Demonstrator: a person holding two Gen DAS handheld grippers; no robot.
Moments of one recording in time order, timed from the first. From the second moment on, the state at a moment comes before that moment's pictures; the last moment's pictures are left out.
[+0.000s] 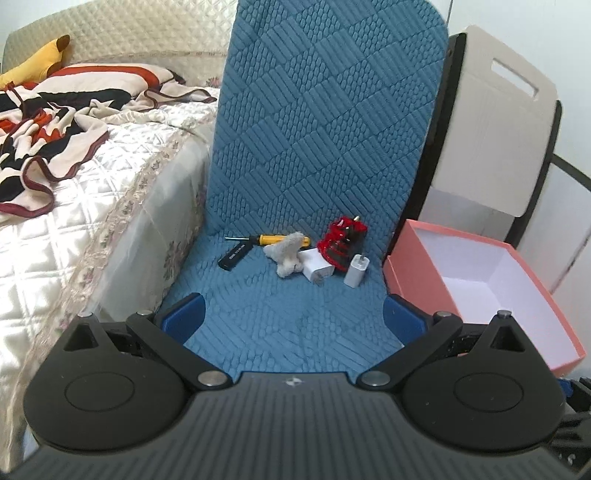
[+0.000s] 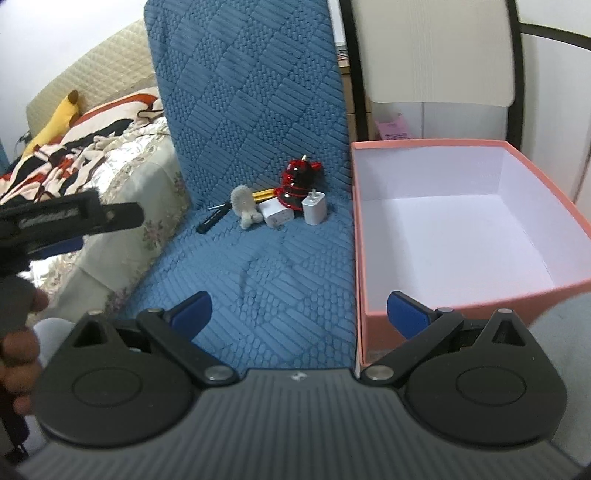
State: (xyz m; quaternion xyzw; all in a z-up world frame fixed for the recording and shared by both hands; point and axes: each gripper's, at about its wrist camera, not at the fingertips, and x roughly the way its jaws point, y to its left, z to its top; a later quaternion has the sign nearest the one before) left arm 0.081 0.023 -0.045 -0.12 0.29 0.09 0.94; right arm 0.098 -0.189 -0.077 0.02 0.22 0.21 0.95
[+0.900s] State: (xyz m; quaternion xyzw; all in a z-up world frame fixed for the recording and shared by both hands) left arm 0.205 0.093 -0.123 -0.14 0.33 0.10 0.93; right arm 0.184 -0.125 -0.080 -0.01 0.15 0.25 0.96
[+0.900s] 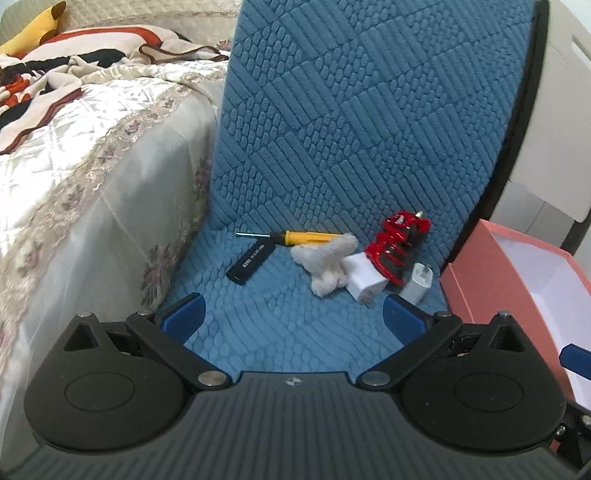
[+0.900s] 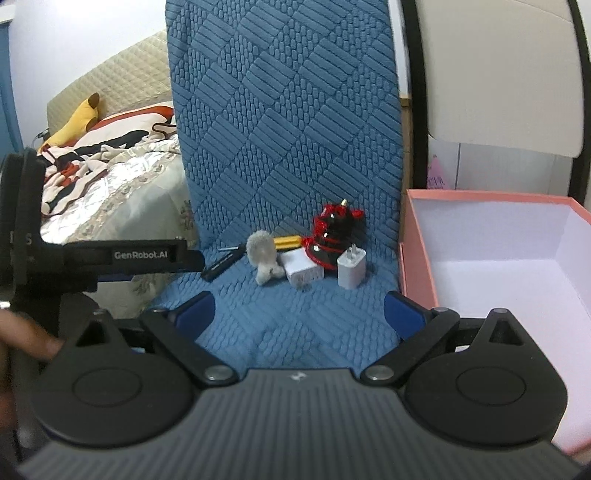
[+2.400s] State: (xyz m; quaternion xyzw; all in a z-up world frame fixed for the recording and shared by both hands) left arm 0.362 0.124 -0.206 -0.23 0.41 0.04 0.88; right arm 0.398 -0.064 -0.097 -0.01 0.28 0.17 0.94
